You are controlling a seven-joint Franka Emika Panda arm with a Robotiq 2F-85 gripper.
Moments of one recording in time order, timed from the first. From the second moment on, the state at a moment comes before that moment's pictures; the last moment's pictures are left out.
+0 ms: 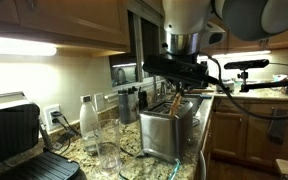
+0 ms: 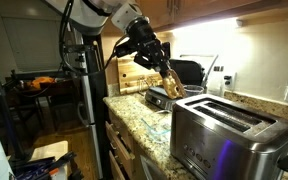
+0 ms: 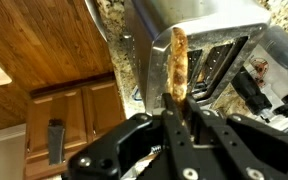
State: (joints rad) arm -0.08 -0.45 0.27 -2.50 -0.67 2.15 2.18
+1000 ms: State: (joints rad) arm -0.08 -0.43 0.24 -2.49 -0.79 2.08 2.23
